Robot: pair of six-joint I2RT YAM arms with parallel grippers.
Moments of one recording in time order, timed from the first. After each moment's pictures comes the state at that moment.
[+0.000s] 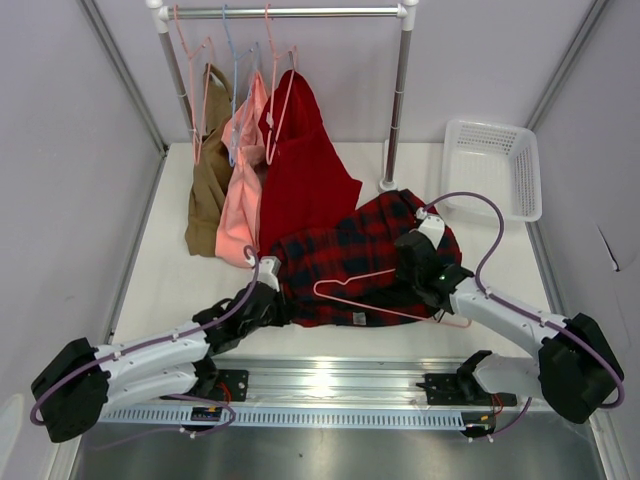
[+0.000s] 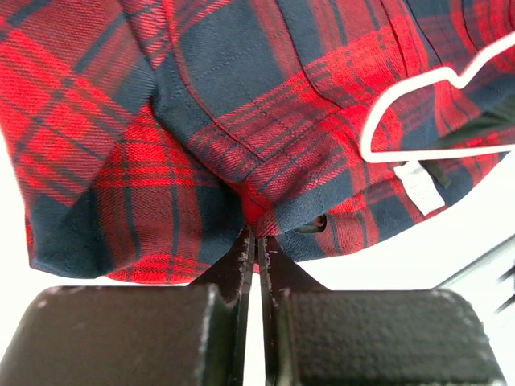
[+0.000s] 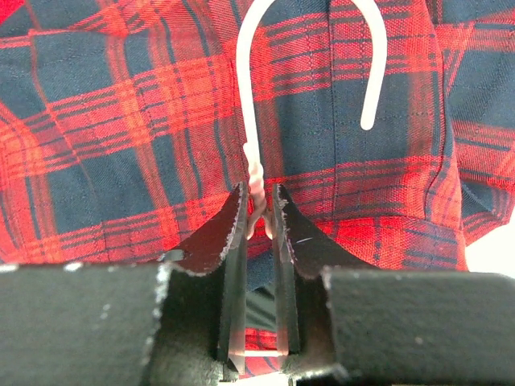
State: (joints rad) left arm -0.87 0.91 0.26 0.03 -0.19 -0.75; right arm 0.66 1.20 0.67 -0.22 0.49 0.65
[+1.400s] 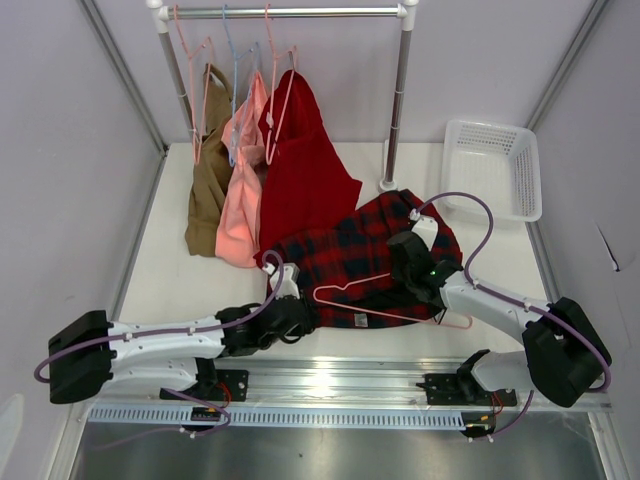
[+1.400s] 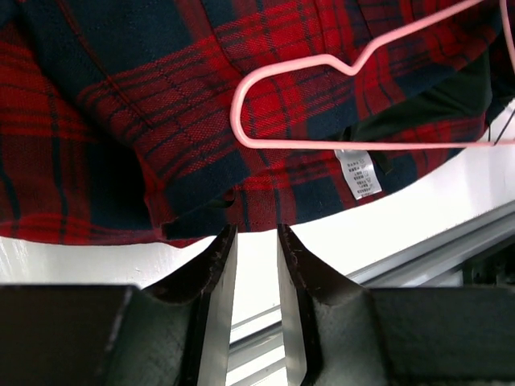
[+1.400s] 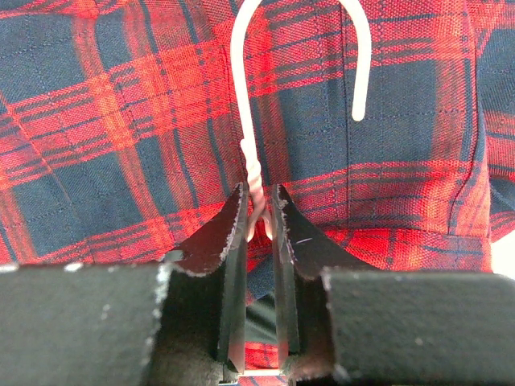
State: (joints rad) left arm -1.18 1.06 0.45 -0.13 -0.44 -1.03; right arm 0.66 1.31 0.69 -0.22 0.49 0.68
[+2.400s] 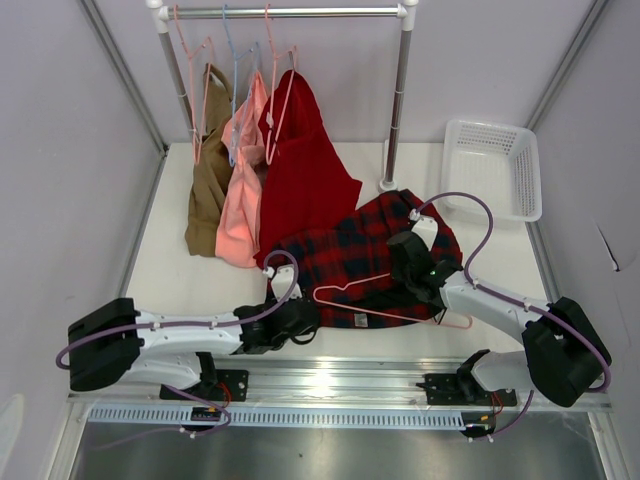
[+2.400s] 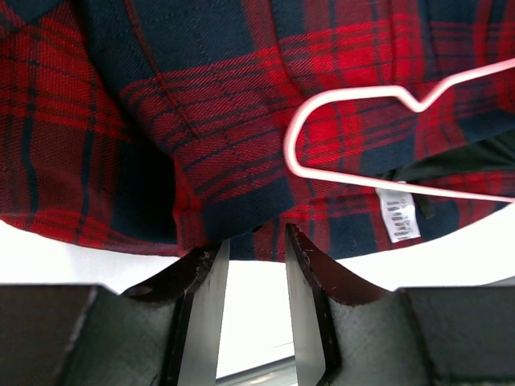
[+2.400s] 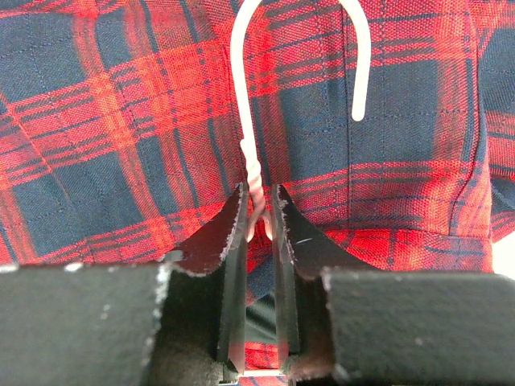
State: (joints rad) left arm -1.20 1.21 0.49 -0.16 -0.55 -1.18; right arm 0.67 1.31 0.69 -0.21 0.49 0.68
